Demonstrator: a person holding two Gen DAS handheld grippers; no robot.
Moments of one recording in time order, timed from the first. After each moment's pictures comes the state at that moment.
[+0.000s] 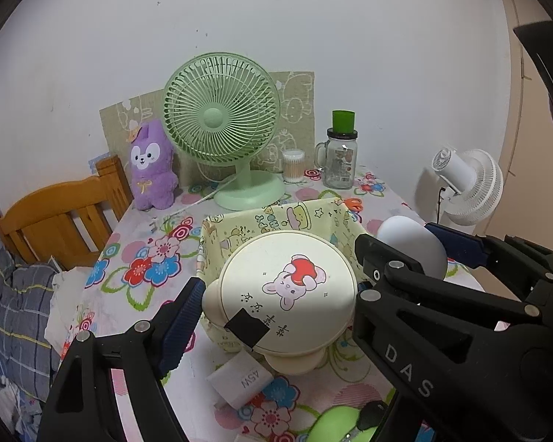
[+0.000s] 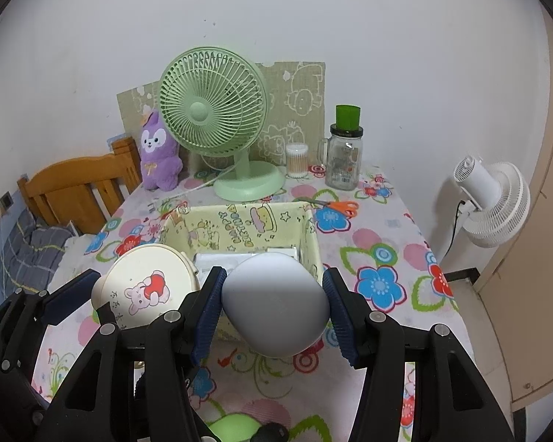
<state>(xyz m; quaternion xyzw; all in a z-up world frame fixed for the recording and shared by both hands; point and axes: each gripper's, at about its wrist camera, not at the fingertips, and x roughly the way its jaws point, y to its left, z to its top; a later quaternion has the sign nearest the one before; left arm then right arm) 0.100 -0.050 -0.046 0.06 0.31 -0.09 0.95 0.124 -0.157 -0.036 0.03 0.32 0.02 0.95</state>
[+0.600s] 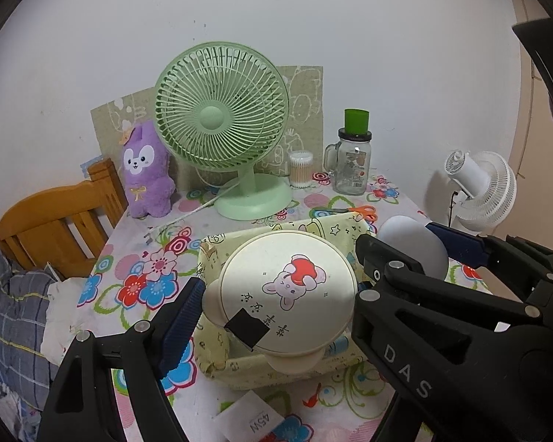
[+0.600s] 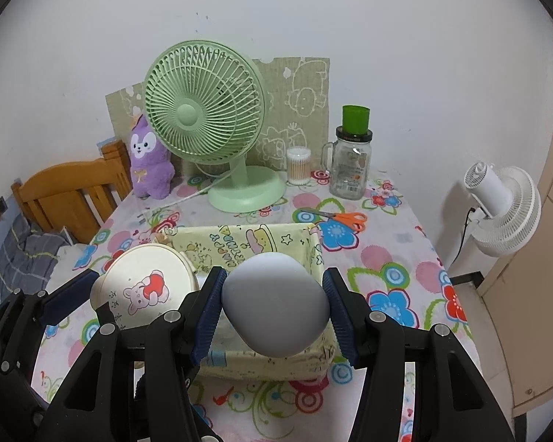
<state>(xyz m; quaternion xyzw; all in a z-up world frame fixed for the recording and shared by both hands) 0.154 -0.050 -0.051 0.06 0.31 -0.09 0.94 0.179 -0.157 -0.042 0.03 0.33 0.02 0.94</state>
